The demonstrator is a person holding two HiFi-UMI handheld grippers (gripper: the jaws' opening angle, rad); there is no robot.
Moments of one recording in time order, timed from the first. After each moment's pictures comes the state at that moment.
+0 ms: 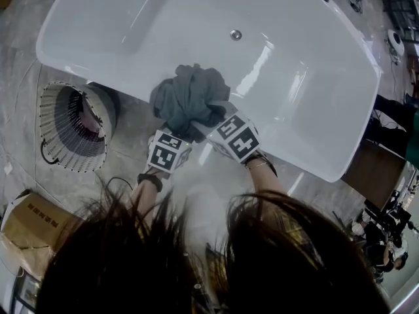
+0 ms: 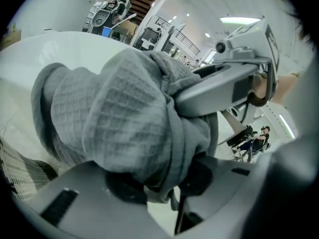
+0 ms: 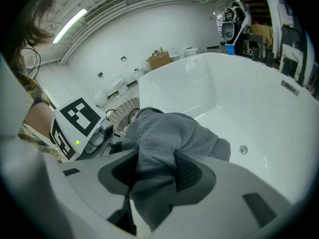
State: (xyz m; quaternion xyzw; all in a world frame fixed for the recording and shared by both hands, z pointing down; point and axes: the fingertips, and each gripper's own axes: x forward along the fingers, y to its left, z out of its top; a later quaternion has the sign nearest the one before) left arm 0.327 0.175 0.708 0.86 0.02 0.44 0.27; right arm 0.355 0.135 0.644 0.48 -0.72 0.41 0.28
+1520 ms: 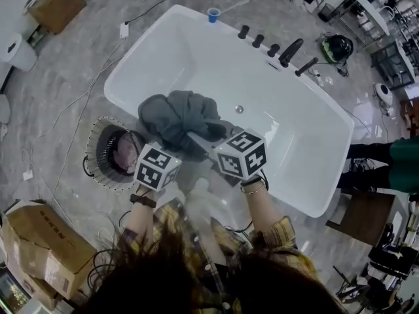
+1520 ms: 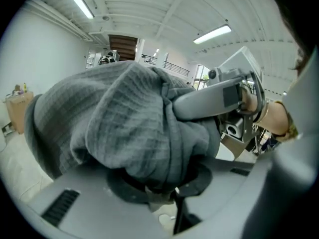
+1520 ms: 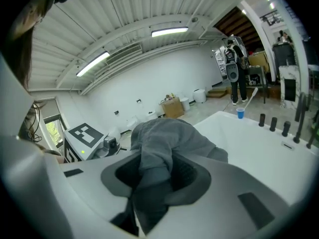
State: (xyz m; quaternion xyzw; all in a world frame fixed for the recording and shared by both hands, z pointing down) left arm 0.310 0.060 0.371 0.94 -0.06 0.30 0.12; right arm 0.318 0.048 0.300 0.52 -0.80 0.30 0.09
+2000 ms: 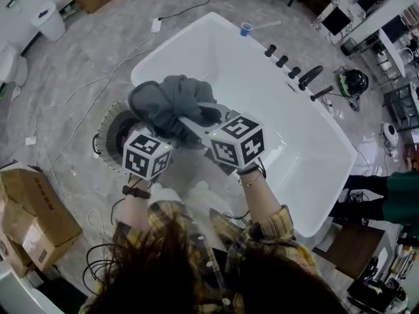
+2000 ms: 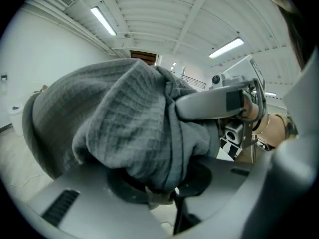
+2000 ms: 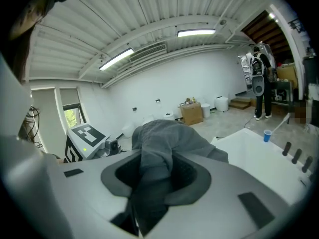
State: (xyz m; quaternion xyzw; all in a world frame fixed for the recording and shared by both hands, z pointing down) left arm 0.243 0.027 0.298 0.94 -0.17 0.24 0.15; right arm 0.243 0.018 0.226 0.44 -0.86 0.23 0.11
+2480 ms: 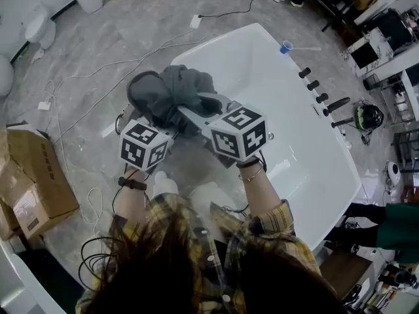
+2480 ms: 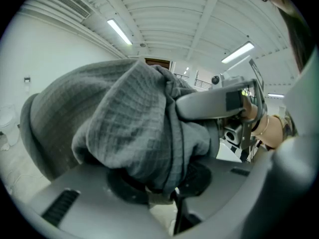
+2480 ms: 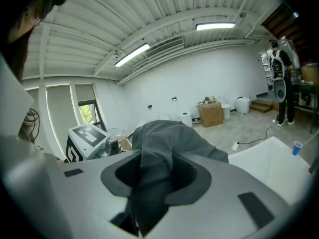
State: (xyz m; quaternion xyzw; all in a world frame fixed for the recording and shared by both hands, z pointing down) left arm 0.103 -0.022 0.271 0.93 -0.26 0.22 0.16; right arm 0.101 -0.028 0.198 0.36 -0.90 0.20 0.12
